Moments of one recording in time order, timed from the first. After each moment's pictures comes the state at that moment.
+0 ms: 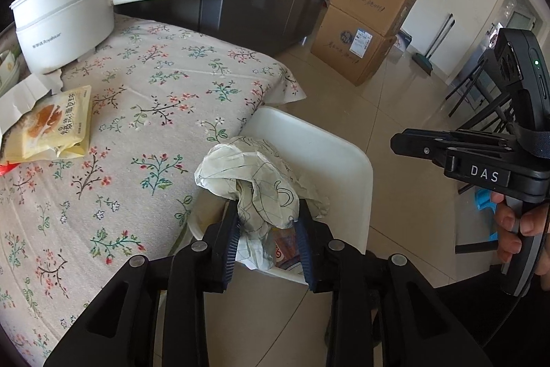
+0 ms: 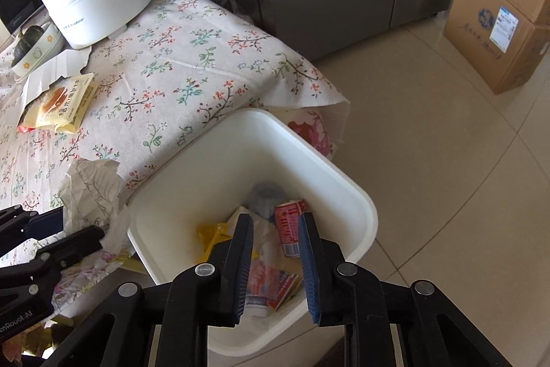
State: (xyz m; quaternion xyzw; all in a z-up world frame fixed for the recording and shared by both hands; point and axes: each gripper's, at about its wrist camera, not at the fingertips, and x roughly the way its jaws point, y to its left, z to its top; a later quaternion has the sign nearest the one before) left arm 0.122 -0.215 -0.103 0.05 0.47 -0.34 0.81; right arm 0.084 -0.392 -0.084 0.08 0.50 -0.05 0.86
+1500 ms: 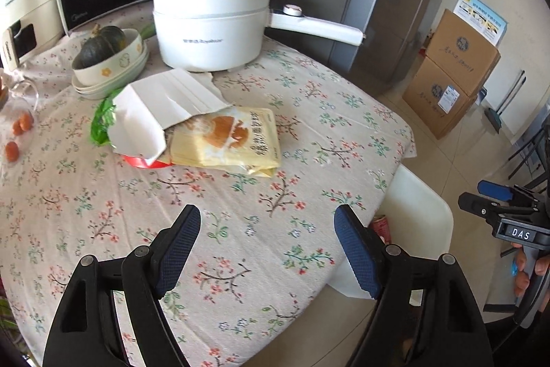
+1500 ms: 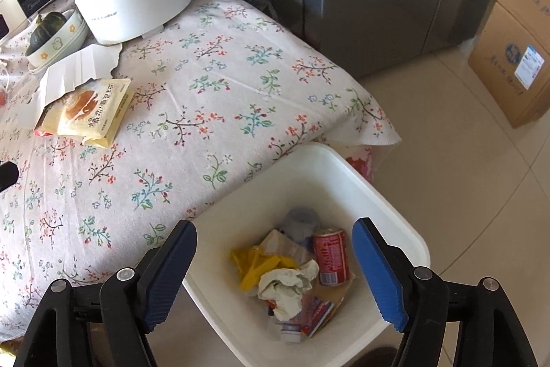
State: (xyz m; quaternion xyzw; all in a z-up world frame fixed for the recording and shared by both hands) left arm 0.185 -0.067 -0.058 0.01 0.45 -0.15 0.88; right arm 0.139 -0.319 -0.073 0.04 0.50 -0.03 0.86
